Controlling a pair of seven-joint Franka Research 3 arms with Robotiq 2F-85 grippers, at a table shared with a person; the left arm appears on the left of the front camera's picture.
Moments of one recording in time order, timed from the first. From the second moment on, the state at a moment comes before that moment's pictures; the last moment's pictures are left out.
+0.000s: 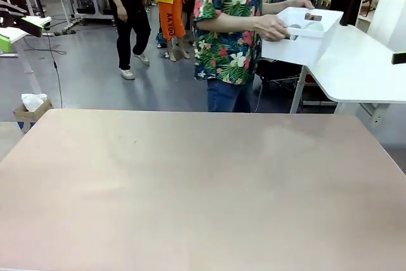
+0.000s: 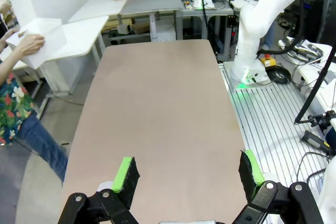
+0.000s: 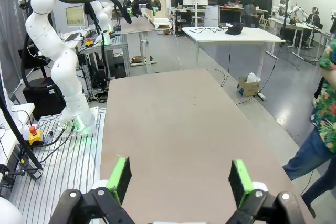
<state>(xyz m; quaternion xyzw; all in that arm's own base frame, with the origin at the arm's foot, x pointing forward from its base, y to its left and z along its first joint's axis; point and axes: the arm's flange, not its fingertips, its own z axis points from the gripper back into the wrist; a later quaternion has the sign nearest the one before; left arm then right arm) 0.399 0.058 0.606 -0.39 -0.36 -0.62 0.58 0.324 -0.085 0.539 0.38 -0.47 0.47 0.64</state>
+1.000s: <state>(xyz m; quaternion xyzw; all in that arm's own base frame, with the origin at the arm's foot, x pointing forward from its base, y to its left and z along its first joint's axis) 0.399 0.058 0.606 -0.39 -0.36 -0.62 0.58 0.324 -0.085 0.539 0.38 -0.47 0.47 0.64</state>
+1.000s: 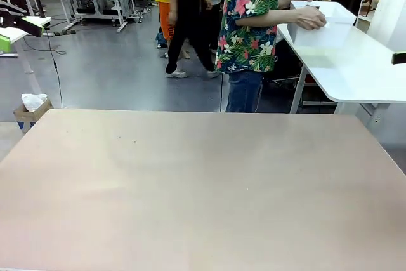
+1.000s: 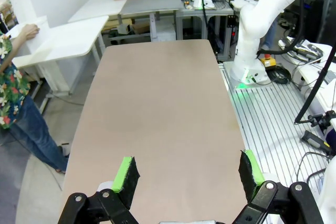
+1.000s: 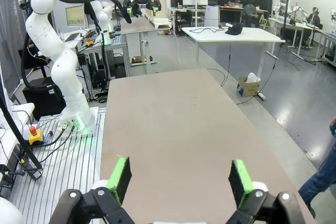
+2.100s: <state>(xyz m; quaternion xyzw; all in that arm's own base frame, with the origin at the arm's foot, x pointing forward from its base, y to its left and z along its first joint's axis) 0.399 0.058 0.606 -0.39 -0.36 -0.62 0.58 0.324 -0.085 0.539 0.38 -0.47 0.47 0.64</state>
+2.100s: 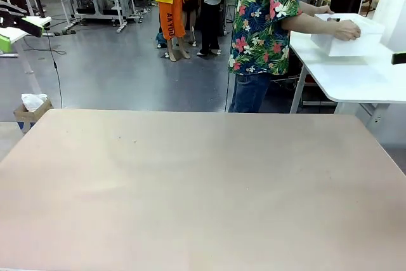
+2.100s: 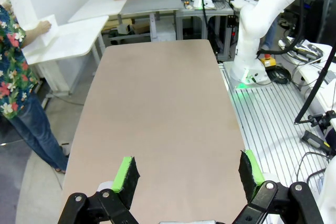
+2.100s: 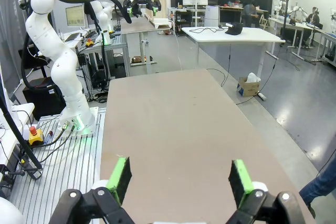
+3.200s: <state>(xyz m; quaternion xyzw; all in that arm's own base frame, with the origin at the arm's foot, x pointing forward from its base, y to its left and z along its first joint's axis) 0.399 0.058 0.606 -0.39 -0.36 -0.62 0.58 0.324 -0.085 0.539 0.38 -0.47 0.47 0.64</state>
